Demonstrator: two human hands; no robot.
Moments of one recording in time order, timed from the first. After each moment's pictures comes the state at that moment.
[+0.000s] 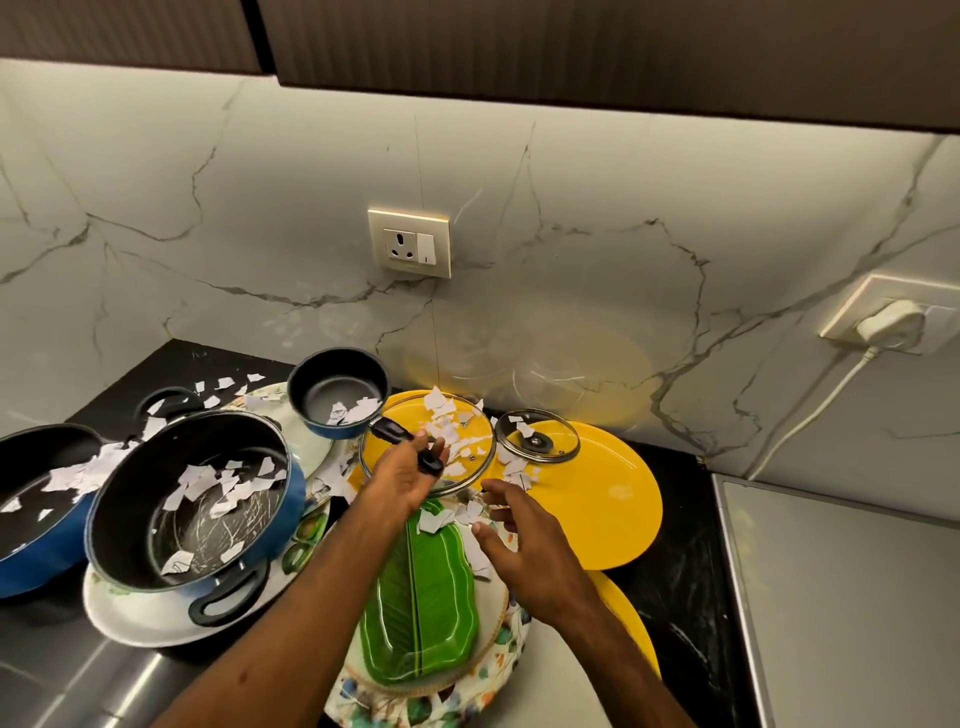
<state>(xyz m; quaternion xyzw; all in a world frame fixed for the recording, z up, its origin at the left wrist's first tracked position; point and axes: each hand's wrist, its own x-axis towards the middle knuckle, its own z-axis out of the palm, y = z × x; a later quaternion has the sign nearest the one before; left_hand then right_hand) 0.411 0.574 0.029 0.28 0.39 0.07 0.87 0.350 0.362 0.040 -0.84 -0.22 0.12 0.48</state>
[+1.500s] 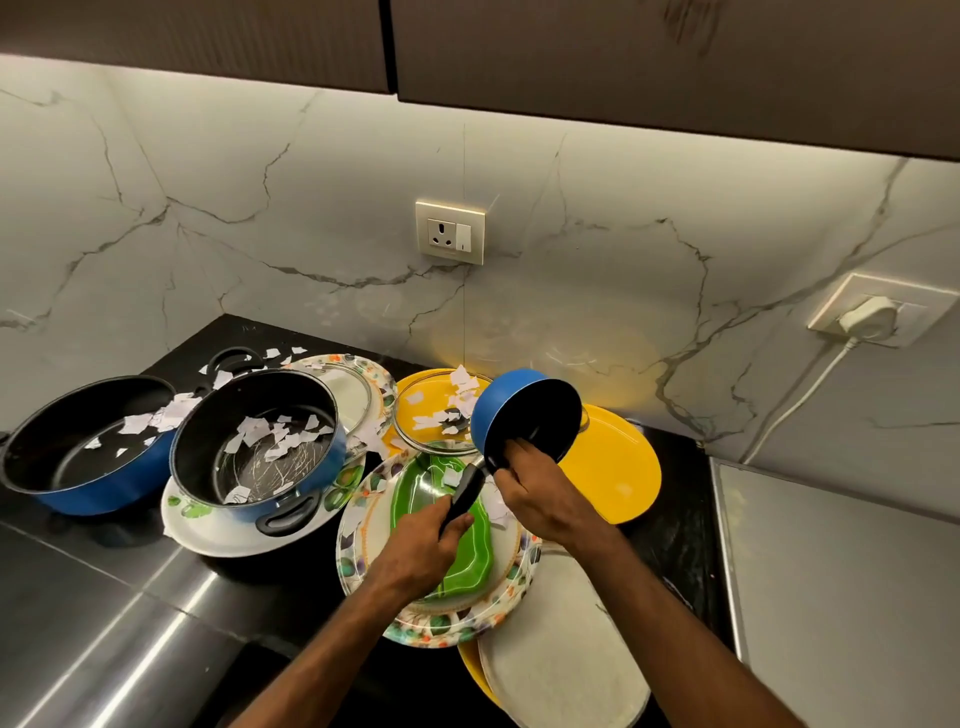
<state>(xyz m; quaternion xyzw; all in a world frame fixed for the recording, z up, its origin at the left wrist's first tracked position) 0.216 0.516 0.059 0.88 0.16 -0.02 0.45 0.345 0.366 0.075 -0.86 -0.36 0.10 0.35</state>
